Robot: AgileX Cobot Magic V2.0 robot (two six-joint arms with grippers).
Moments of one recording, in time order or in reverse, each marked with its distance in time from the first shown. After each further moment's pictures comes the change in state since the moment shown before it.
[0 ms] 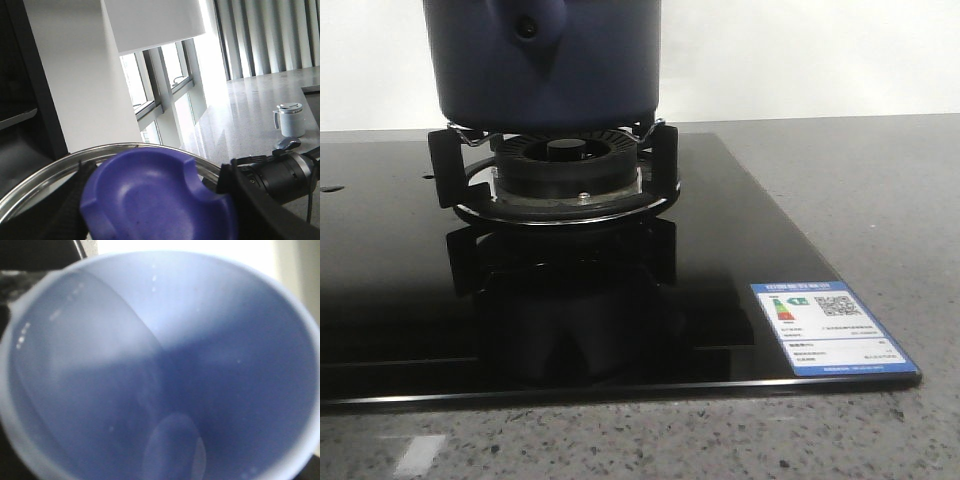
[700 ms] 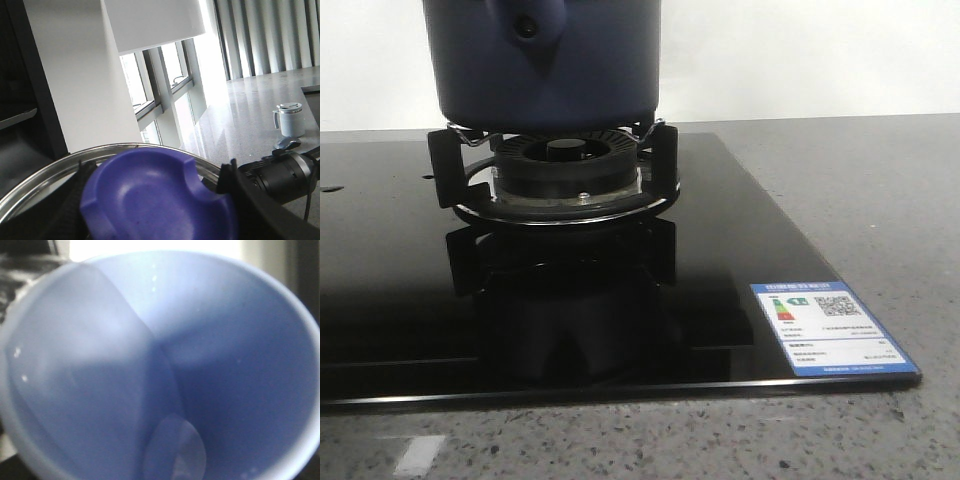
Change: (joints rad) left arm 0.000 0.000 0.000 0.000 0.000 0.000; right arm 0.000 0.000 0.000 -0.203 -0.108 0.000
